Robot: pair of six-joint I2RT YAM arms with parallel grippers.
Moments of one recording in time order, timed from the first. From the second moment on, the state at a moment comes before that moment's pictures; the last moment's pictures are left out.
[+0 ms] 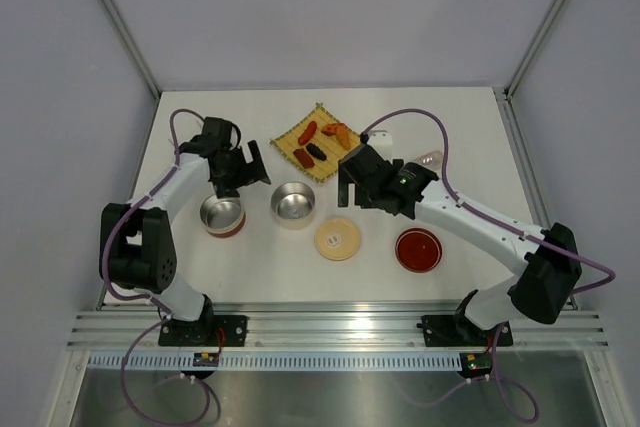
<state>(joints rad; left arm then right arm) -0.14 1.57 1.11 -0.63 0.17 -0.50 0.85 1.46 1.27 -0.76 0.44 0.69</state>
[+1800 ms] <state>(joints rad) 0.03 2.27 1.84 -0.89 -0.21 -0.60 0.85 1.20 1.06 -0.88 0.46 0.82</state>
